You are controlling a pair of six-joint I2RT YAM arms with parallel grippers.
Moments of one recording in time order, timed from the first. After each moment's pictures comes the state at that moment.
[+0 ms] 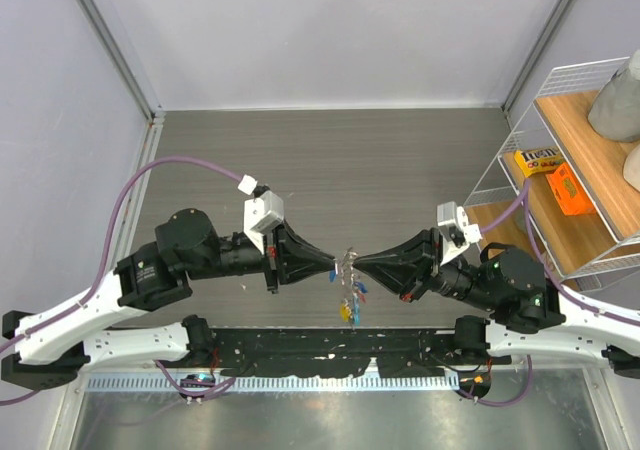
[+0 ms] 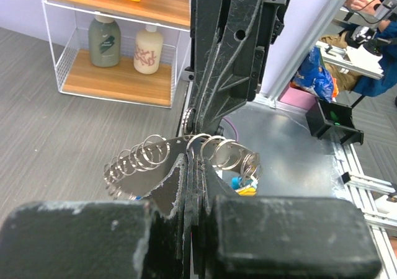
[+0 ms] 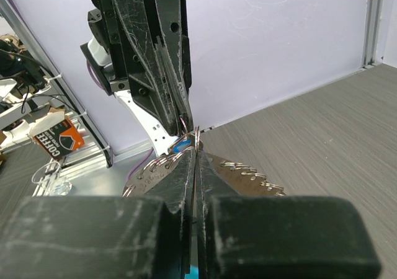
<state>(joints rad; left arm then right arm) -1.20 0.83 1.15 -0.30 0.27 -0.27 1.36 0.57 0.81 0.01 0.10 0.29</state>
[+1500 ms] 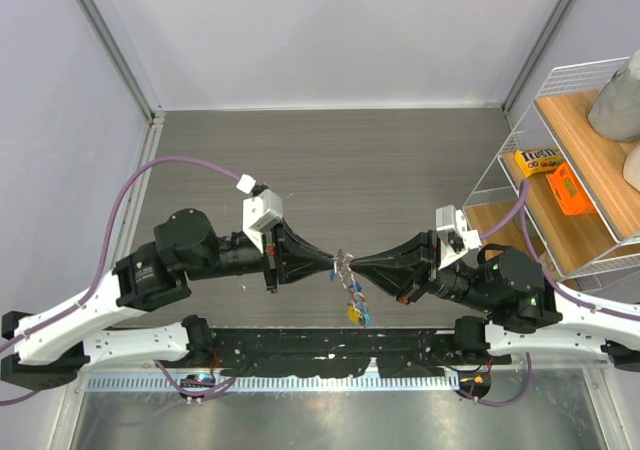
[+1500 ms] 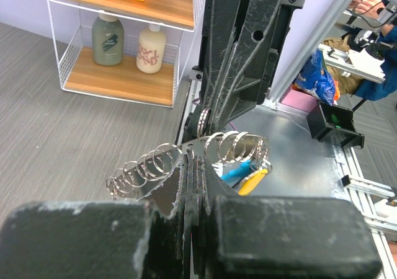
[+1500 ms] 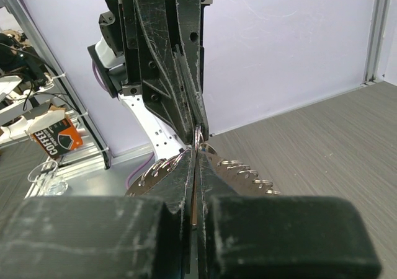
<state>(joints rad) -1.20 0.84 1.16 -0.31 0.25 -0.27 1.40 0.60 0.81 0.07 0.11 0.23</state>
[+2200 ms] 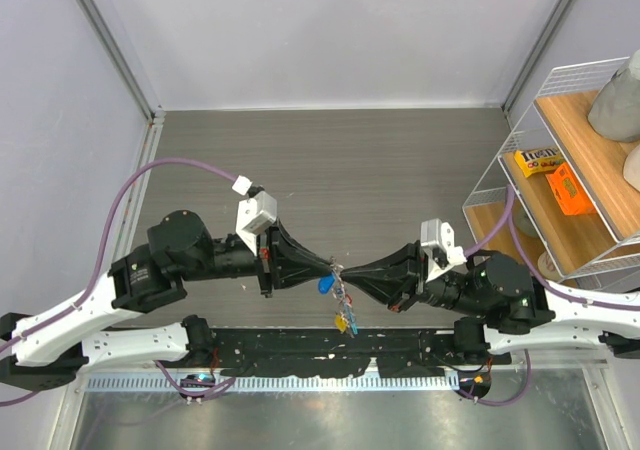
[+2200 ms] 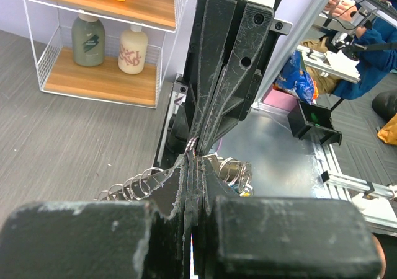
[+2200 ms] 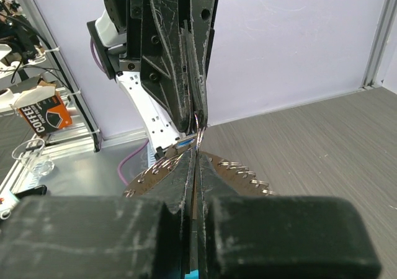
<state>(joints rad) -1.20 0.82 1.16 -0.31 0.29 -0.31 1.47 0.63 0.81 0.07 0.14 0.13</state>
